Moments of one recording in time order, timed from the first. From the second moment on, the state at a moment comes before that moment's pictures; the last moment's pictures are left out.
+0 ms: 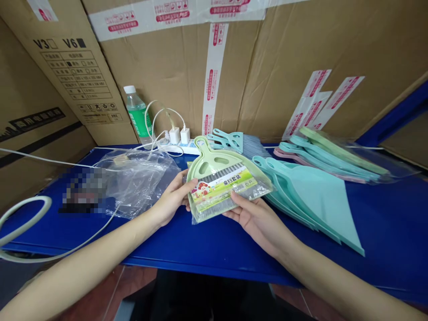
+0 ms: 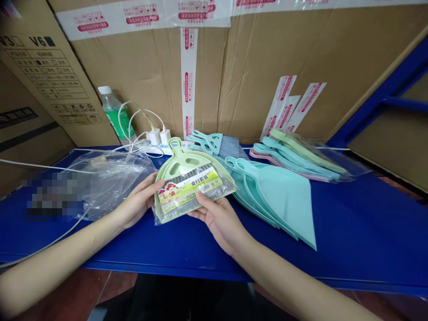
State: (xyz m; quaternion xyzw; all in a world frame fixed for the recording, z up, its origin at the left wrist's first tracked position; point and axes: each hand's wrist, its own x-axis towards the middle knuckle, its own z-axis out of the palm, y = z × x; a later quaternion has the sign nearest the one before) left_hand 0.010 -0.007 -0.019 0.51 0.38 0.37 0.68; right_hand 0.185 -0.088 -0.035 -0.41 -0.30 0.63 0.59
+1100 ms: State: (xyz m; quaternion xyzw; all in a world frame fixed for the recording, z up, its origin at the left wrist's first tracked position) left_hand 0.010 -0.002 -0.021 0.48 0.34 0.35 0.72; right_hand 0.248 -0.069 -0.018 -0.47 -0.48 0.59 0.46
